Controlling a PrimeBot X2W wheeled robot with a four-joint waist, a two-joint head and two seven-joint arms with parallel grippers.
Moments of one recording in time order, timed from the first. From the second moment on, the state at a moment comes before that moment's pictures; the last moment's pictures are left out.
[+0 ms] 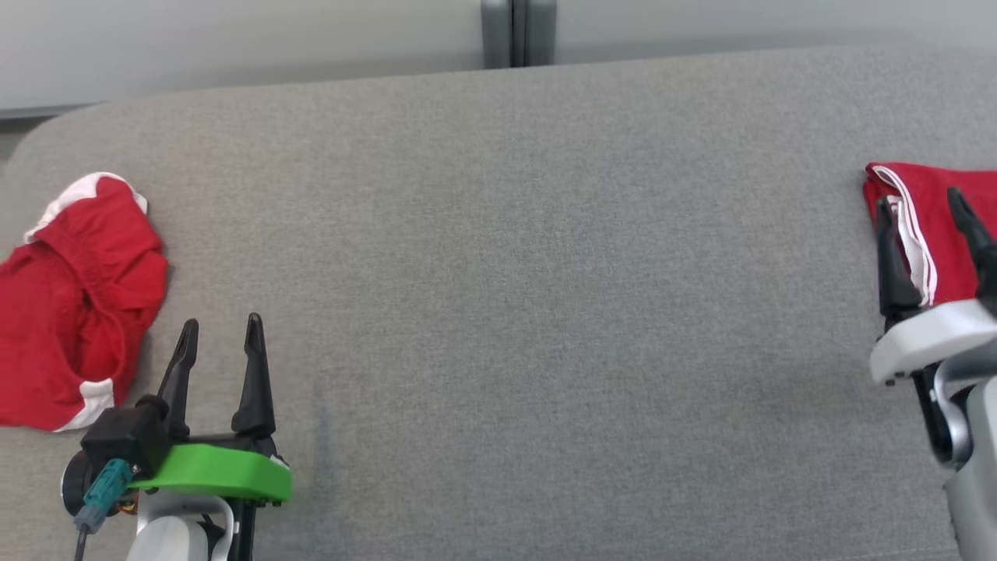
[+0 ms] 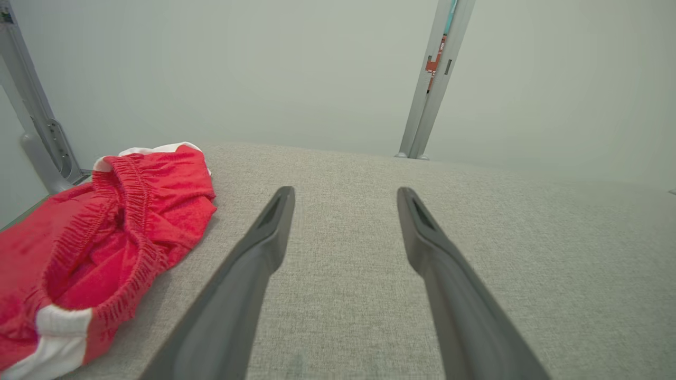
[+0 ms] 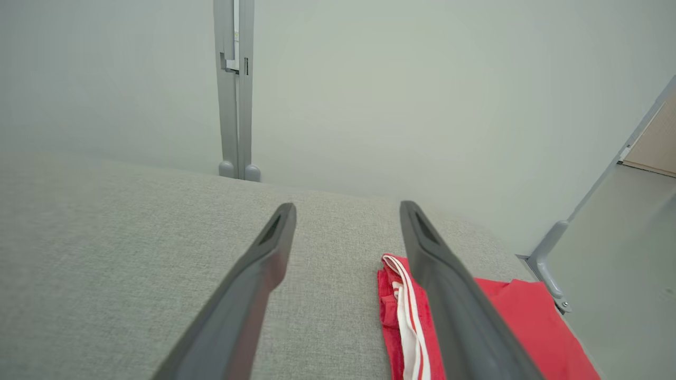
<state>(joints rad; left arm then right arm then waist) -0.14 0.10 -0.01 0.24 -0.29 -0.13 -0.26 -0.33 -0.32 -0.06 0.32 0.10 0.13 -0.18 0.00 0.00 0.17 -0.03</state>
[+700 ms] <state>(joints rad) -0.10 0.08 -0.01 0.32 -0.30 -0.13 -0.26 -0.05 -0.11 -0.03 0.17 0.11 0.13 -0.16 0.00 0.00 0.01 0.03</state>
